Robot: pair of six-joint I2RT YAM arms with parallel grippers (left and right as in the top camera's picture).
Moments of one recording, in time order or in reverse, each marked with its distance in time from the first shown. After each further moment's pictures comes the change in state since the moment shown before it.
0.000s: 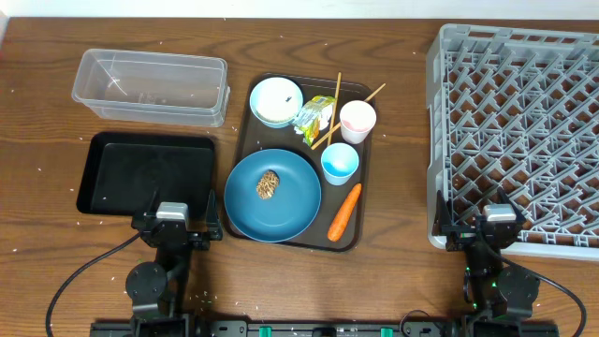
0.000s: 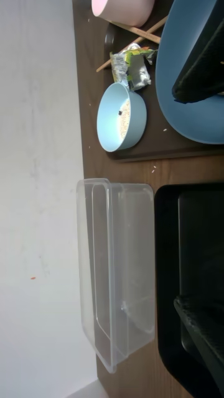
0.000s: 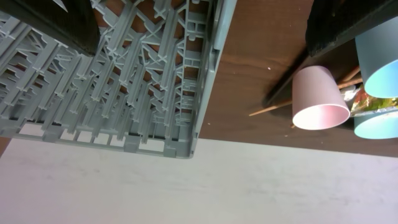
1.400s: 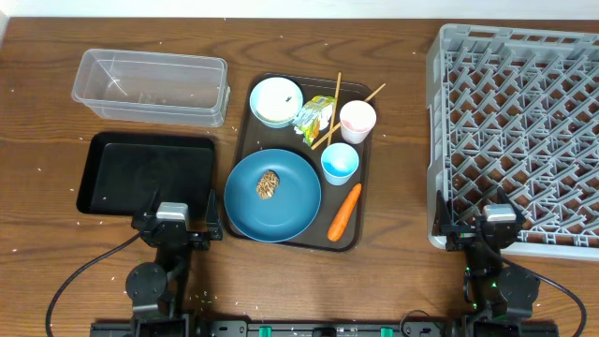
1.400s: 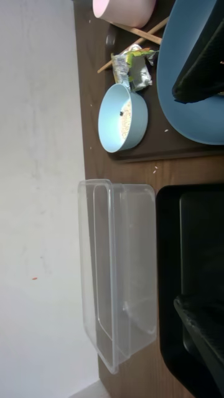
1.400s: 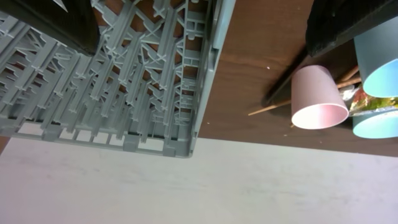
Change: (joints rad) left arm 0.000 0.000 0.000 0.018 0.002 0.000; right arm 0.000 0.000 0.000 0.004 -0.007 0.000
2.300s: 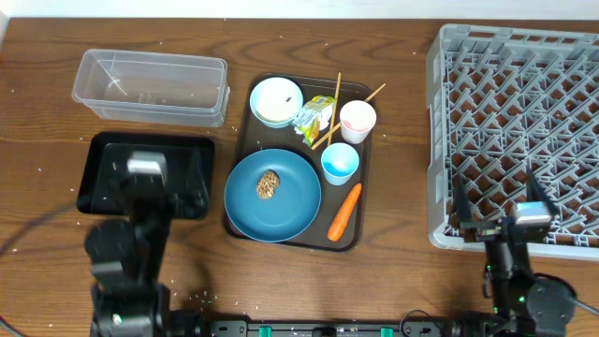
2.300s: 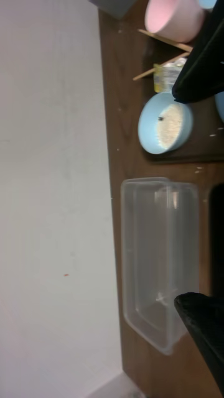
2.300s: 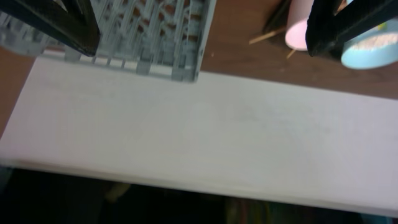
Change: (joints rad) left arm 0.000 0.532 0.541 -0.083 0.006 0.000; right arm 0.000 0.155 0.291 0.062 -0.019 -0.010
